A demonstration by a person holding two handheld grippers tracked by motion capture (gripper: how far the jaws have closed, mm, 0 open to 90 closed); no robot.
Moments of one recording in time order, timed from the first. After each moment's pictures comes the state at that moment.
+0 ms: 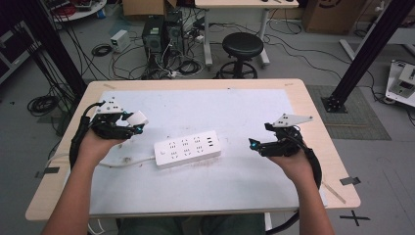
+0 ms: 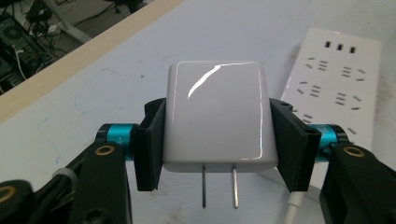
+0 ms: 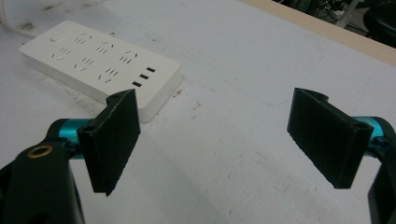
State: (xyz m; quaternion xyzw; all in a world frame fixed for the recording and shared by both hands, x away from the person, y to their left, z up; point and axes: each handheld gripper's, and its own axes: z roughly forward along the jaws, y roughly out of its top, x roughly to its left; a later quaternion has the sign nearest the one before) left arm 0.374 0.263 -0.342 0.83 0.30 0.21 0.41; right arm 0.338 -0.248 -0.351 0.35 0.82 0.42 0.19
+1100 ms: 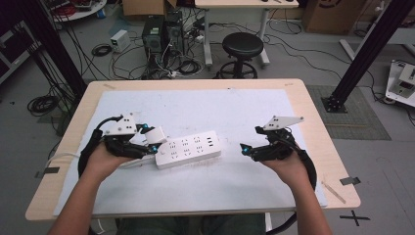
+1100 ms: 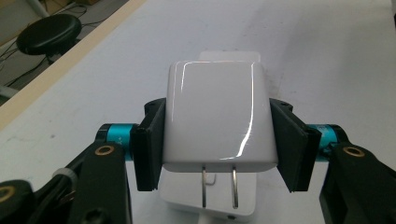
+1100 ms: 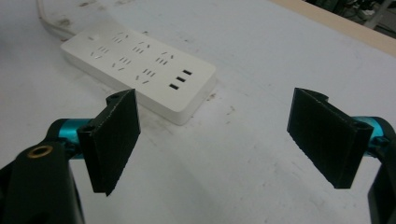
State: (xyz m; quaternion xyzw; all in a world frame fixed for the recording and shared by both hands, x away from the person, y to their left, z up) left arm 0.334 0.213 -0.346 0.86 0.16 0.17 0.46; right arm 0.326 -0.223 -0.343 0.32 0.84 0.42 0.16
